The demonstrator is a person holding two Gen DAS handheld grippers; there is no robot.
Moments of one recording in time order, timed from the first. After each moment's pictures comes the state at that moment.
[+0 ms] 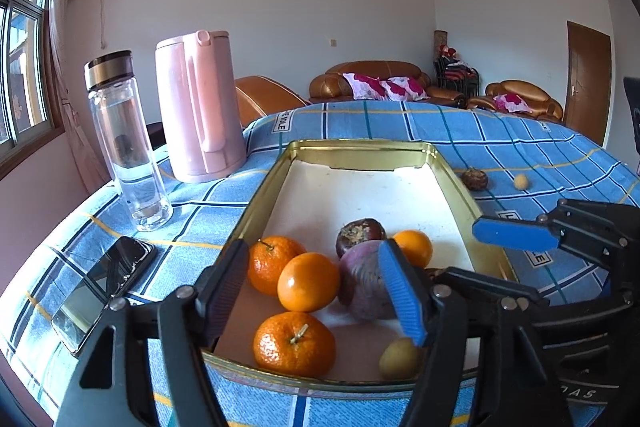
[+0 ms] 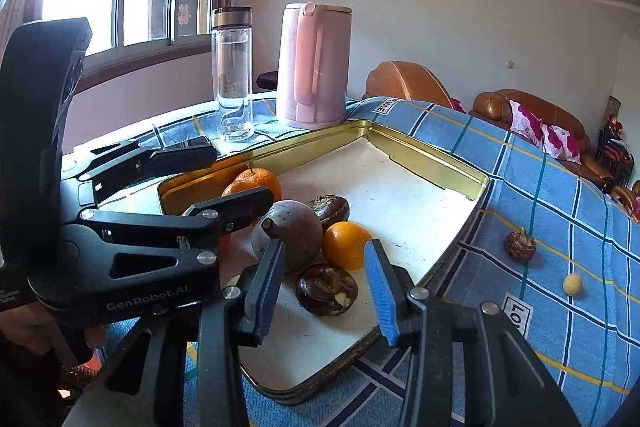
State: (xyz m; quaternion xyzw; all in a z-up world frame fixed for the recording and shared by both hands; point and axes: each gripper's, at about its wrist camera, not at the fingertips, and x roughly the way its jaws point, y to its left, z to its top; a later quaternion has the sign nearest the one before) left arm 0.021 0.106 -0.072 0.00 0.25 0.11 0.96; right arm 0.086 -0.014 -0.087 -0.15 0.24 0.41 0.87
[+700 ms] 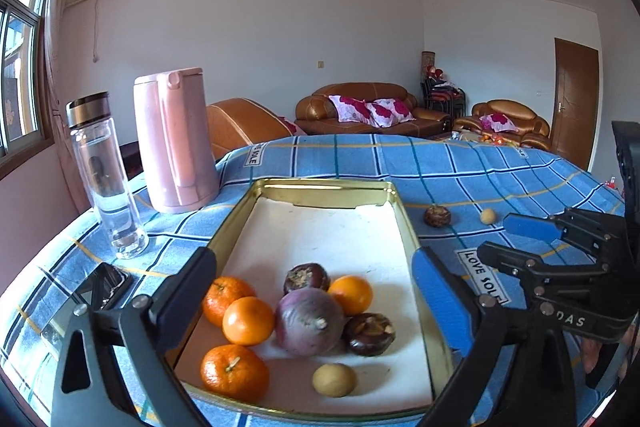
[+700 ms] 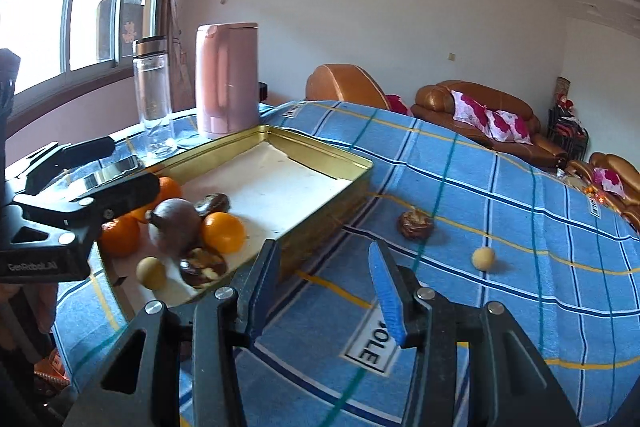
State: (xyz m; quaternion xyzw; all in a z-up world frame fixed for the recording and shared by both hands) left arm 0.030 0.065 -0.042 0.00 0.21 0.08 0.97; right arm 0.128 -0.099 -0.072 -0.13 0.24 0.30 0.91
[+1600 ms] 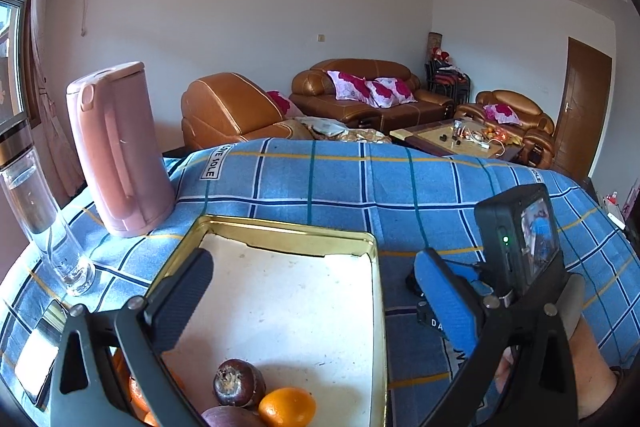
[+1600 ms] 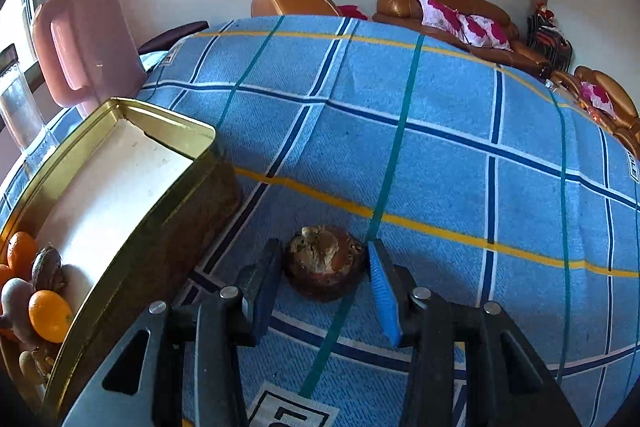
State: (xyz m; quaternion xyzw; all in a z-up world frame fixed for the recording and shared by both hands) left arm 0.153 0.047 -0.019 -0.03 0.26 0.08 0.96; right arm 0.295 -0.076 -0.117 -0.11 0.40 0.24 0.88
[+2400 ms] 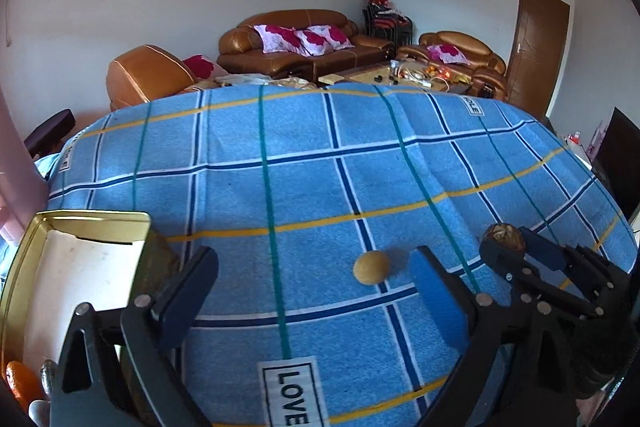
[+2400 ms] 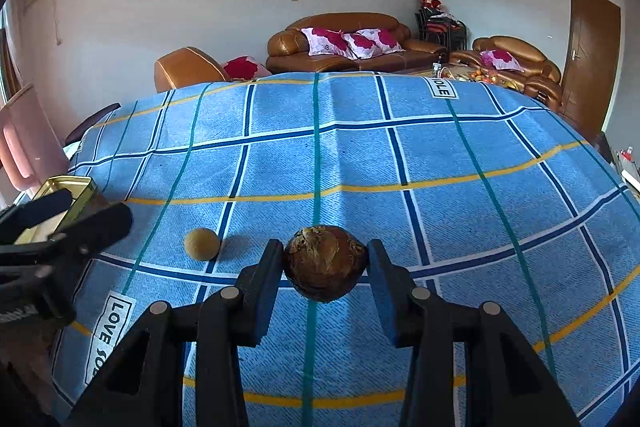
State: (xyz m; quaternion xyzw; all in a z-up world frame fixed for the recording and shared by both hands) left arm 0.242 -0.103 -0.071 0.01 0.36 -0.03 0.93; right arm 0.256 -0.260 -0.092 0.01 0.34 0.08 0.94
